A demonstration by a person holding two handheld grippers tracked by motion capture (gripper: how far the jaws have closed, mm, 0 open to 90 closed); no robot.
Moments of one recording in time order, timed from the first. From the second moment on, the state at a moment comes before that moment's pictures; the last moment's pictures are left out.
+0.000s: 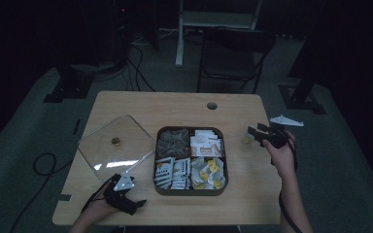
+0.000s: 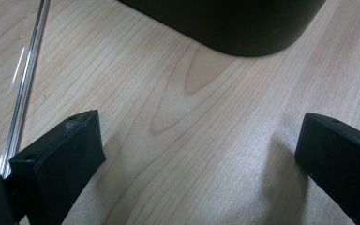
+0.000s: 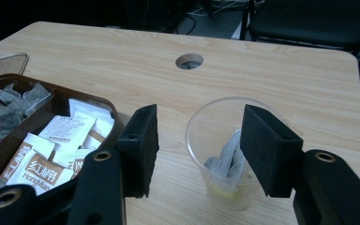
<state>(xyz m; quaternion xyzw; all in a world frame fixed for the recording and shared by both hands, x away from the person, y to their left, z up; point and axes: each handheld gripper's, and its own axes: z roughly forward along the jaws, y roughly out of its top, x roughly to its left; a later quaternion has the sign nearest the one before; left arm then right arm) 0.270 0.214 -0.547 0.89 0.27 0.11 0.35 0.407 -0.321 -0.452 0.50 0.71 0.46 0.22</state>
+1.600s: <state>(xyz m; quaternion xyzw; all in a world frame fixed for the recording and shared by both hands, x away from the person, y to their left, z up) 0.266 0.211 -0.547 0.88 0.30 0.13 0.35 0.340 -0.293 -0.483 0.41 0.74 0.50 0.18</state>
